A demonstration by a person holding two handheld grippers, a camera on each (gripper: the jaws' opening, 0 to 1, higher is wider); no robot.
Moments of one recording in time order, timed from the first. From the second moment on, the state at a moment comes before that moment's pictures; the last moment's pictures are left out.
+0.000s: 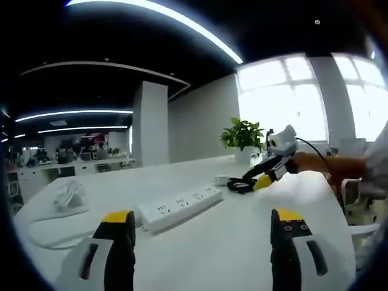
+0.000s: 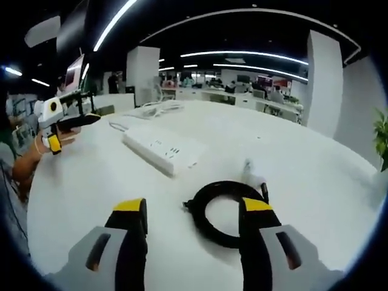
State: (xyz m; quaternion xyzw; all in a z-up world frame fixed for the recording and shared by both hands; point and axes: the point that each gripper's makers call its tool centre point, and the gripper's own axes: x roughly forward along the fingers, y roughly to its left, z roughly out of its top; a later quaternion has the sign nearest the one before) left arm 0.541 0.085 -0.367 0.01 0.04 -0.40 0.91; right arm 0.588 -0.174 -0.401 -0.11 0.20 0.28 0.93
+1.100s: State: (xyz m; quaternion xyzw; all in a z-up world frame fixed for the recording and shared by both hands) left arm 0.542 0.083 -0.369 -0.02 0.04 -0.41 0.91; right arm 0.586 -0.174 -0.420 -0.13 0.31 0.31 0.89
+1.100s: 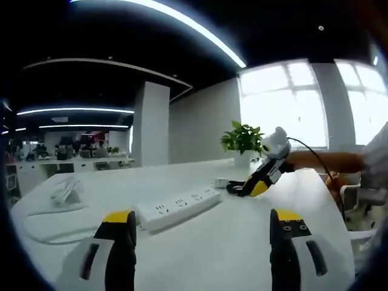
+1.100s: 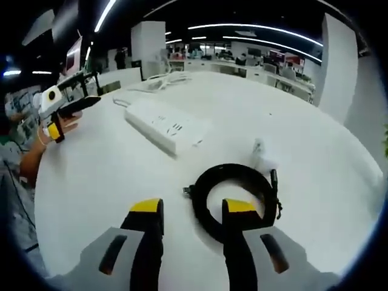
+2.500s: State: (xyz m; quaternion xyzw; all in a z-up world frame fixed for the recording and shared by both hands) left arm 0.540 0.091 -0.364 -0.03 0.03 -0.40 0.91; right arm 0.583 -0.170 -0.428 -0.23 0.37 0.32 0.84
